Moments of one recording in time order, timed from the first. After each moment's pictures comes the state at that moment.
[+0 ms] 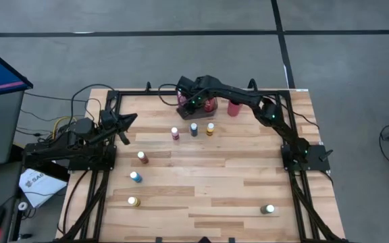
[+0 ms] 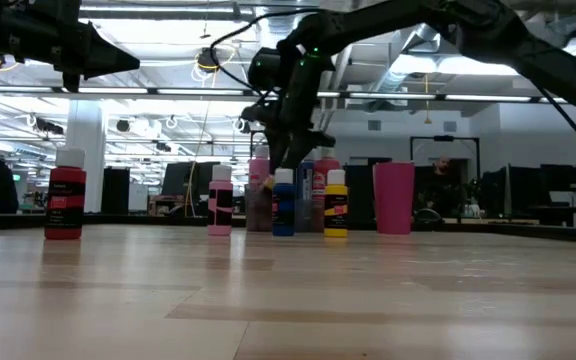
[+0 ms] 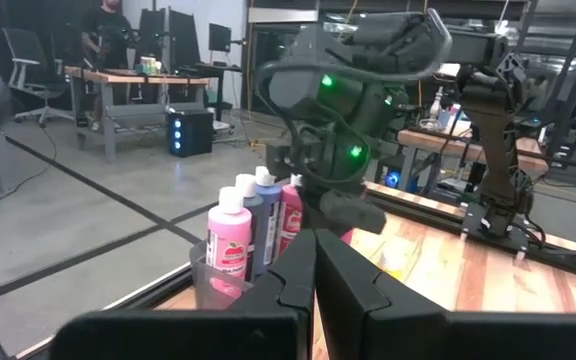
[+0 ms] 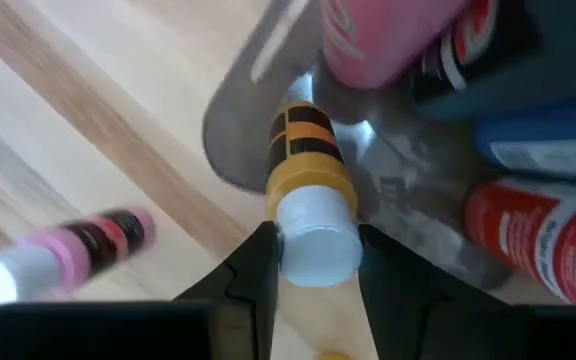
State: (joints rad) left arm 0.17 0.11 0.28 -0.15 -0.42 -0.11; right arm -0.38 2.39 2.33 -1.20 0.01 0.45
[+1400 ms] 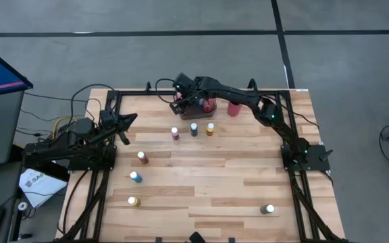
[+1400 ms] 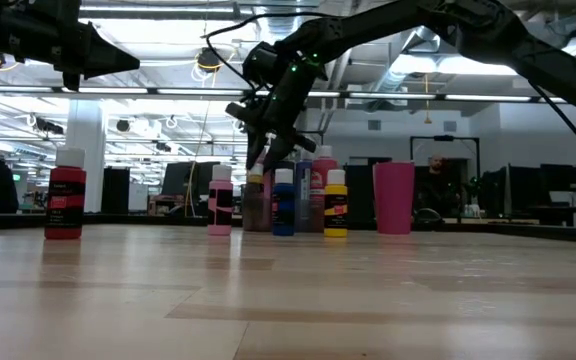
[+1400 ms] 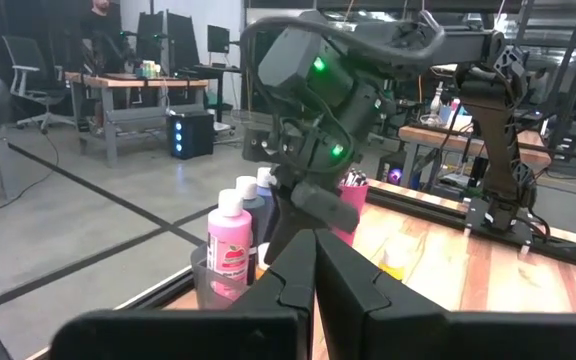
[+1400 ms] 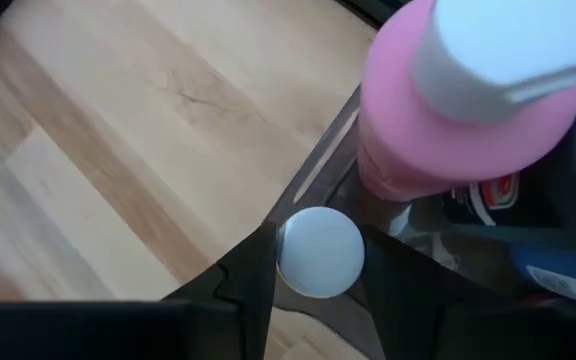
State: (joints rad) left arm 0.17 0.11 0.28 -0.15 -0.42 -0.08; right arm -0.38 2.39 2.30 -0.94 0.03 0.46
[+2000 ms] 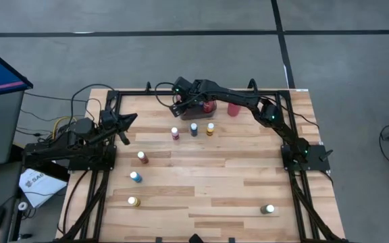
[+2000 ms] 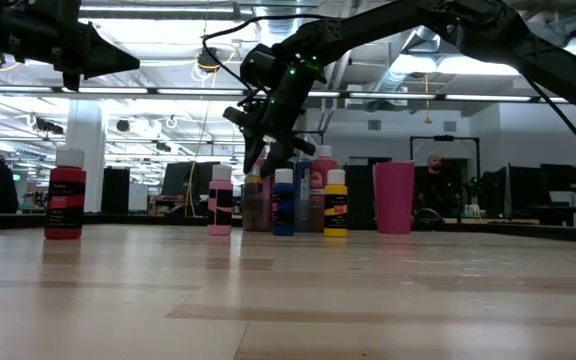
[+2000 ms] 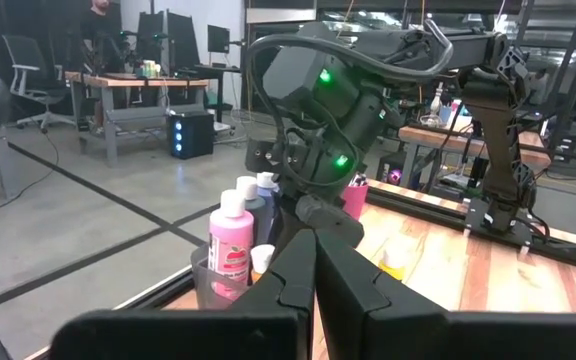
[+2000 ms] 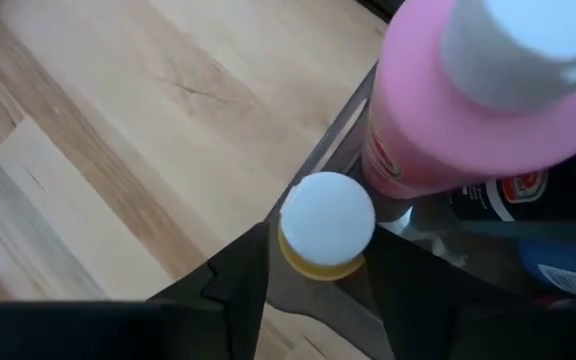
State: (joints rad) left arm 0.17 0.11 0.28 -0.15 -0.42 -0.09; right arm -0.37 2.39 2.26 -0.90 0.05 0.46
